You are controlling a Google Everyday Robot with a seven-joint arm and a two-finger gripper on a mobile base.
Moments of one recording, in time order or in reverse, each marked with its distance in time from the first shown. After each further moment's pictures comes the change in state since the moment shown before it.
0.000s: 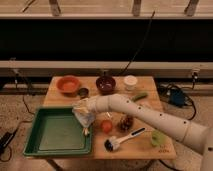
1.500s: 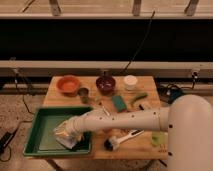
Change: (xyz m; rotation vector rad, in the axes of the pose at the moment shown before) arm 0.040 0.128 0.107 -0.186 0.120 -0.060
